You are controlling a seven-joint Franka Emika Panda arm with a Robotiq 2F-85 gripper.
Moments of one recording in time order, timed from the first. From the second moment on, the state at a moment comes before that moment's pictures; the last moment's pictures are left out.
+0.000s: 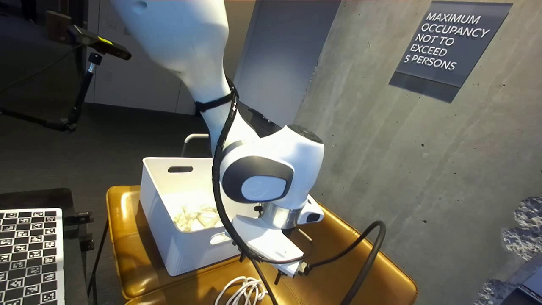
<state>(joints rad) -0.29 0.59 -0.02 -1.87 0.01 2.57 -0.76</state>
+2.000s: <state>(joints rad) -0.37 1.20 0.02 -1.27 0.06 2.41 -0.62</state>
